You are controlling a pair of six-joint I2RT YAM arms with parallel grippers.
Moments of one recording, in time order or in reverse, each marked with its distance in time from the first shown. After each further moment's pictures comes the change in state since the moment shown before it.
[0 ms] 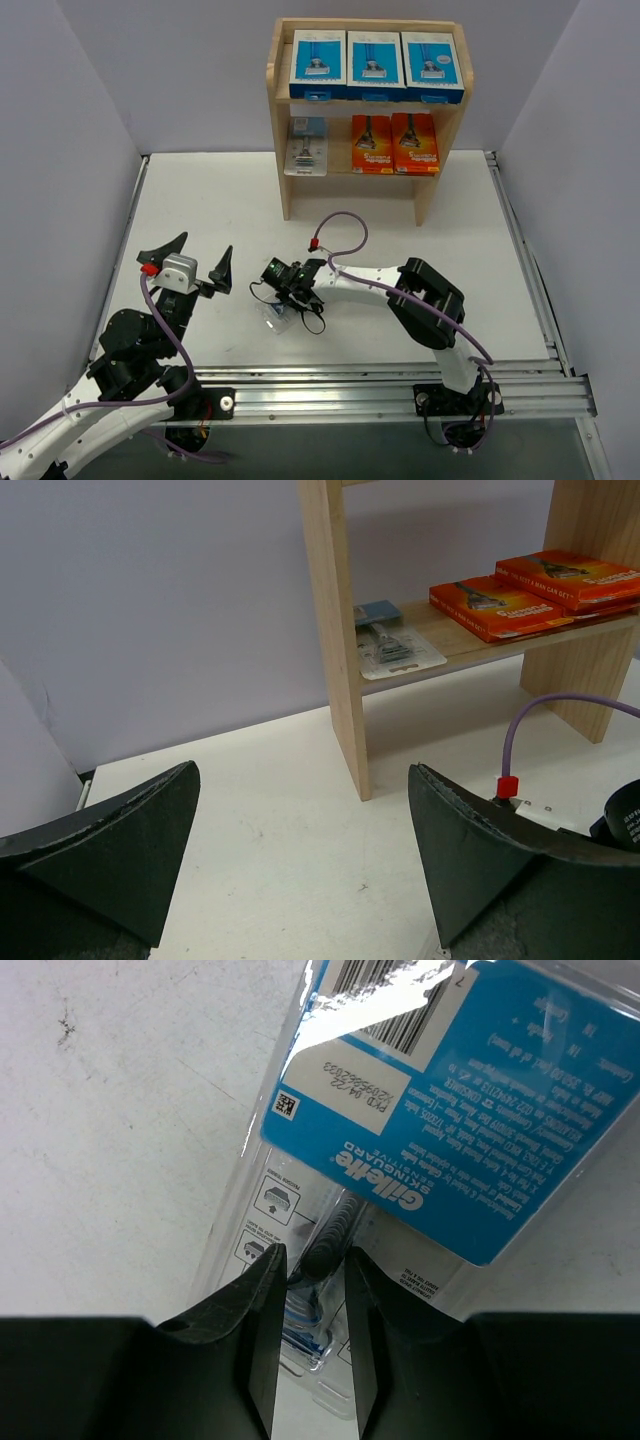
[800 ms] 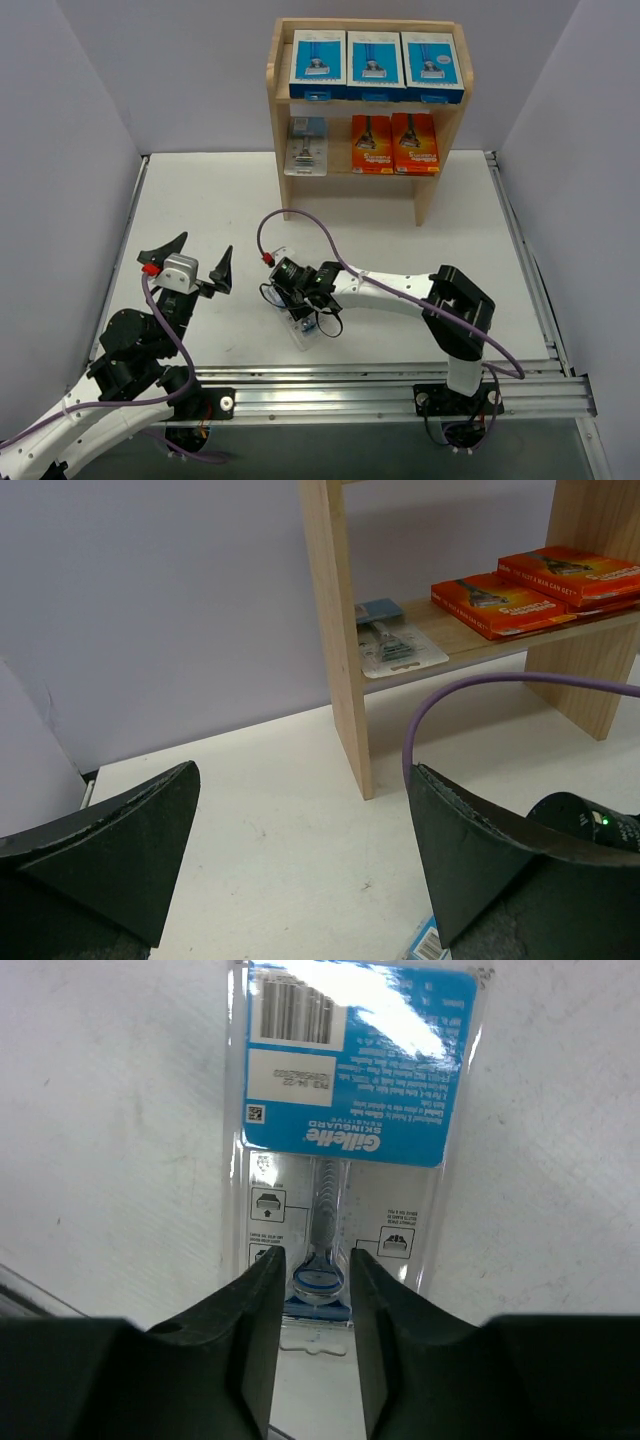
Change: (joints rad) left arm 0.000 0.000 0.000 0.000 -0.002 0.008; right arm 0.021 -0.179 -0.122 0.063 -0.213 -1.101
